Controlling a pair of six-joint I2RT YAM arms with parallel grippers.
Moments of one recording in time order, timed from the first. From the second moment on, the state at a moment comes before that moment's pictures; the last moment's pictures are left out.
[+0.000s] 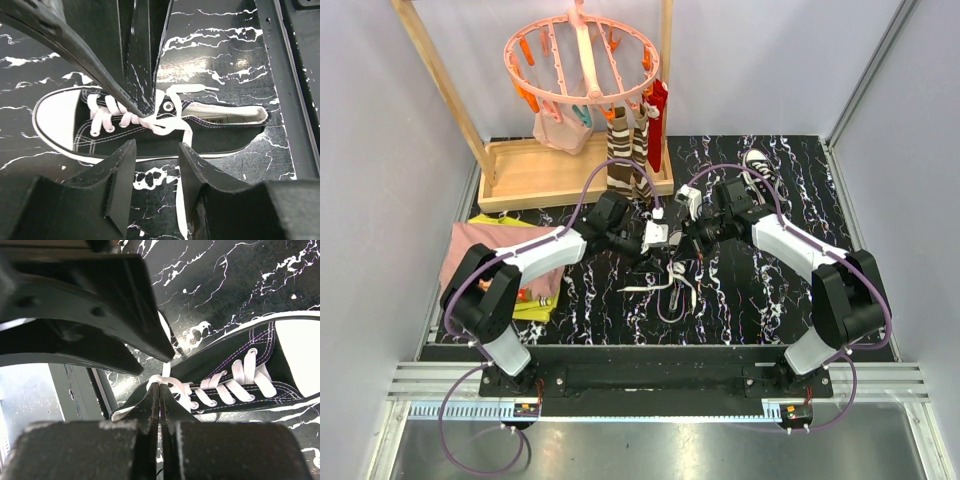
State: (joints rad) left arm -0.62 1.65 1.04 -0.19 0.88 0.68; right arm 0.42 1.59 1.07 -0.41 -0.83 -0.11
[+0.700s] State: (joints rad) left arm -0.63 1.69 1.08 -0.10 0.94 0.63; right arm 0.42 1.59 1.06 -0.41 -0.86 -0.13
